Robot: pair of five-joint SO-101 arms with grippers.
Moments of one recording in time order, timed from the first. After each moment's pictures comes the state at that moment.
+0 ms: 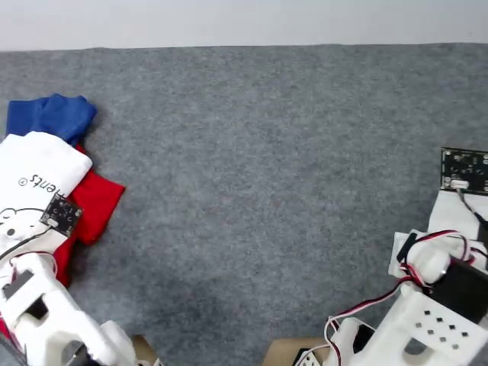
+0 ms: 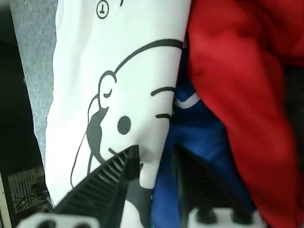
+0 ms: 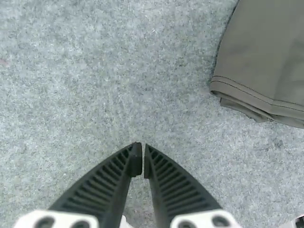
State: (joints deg) left arm -53.5 -29.0 70.9 18.2 -68.8; right arm 28.7 -54.0 23.4 100.5 19.3
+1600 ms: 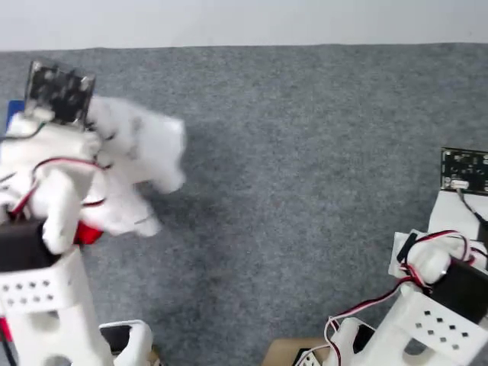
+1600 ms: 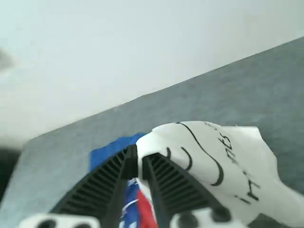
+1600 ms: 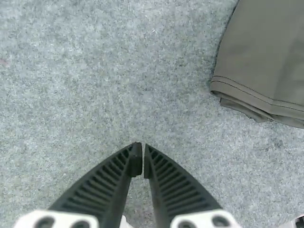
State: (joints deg) left arm -8.0 -37.3 5.2 72.4 -16.6; right arm 28.7 -54.0 23.4 100.5 19.3
